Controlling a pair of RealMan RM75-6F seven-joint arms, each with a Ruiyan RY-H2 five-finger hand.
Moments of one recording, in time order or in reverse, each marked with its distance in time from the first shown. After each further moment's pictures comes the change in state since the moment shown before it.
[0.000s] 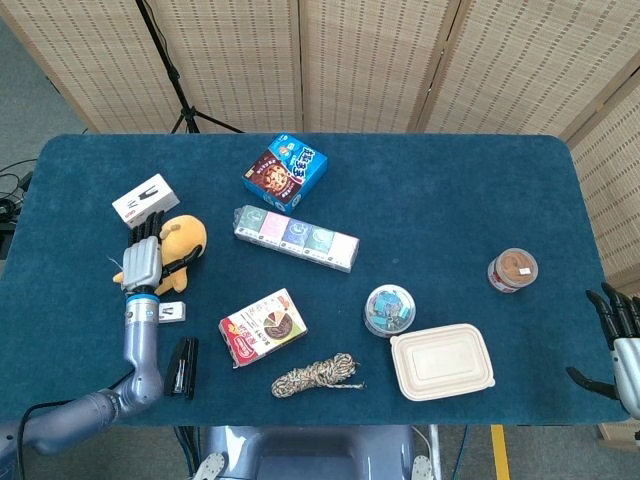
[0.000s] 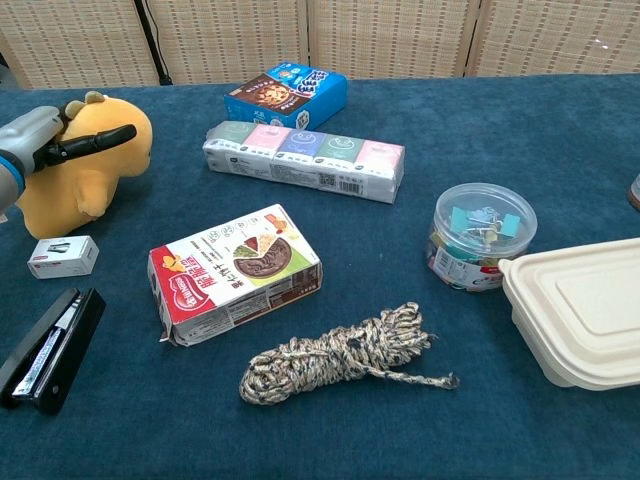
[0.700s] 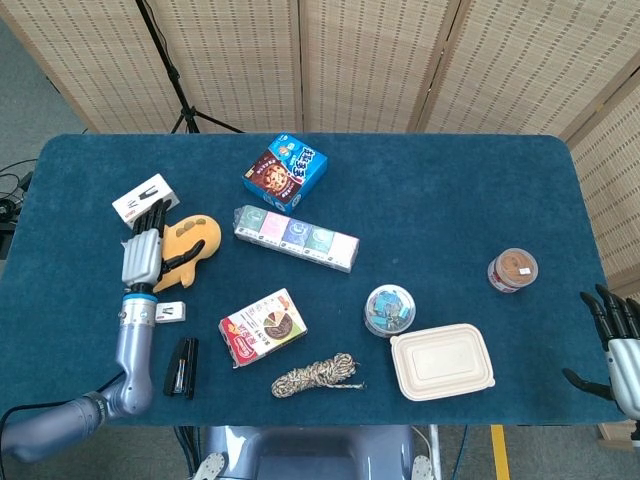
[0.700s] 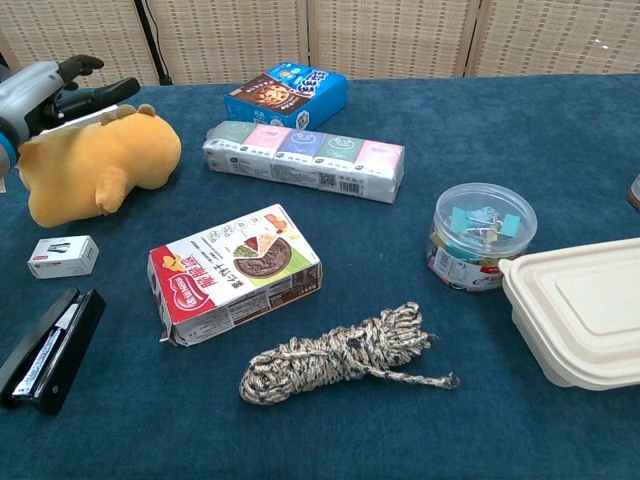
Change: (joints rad) left arm 0.018 0.062 -0.016 -0.116 0.166 0.035 -0.126; right arm 0.005 0.001 -0.006 -0.005 -0.004 -0.013 0.003
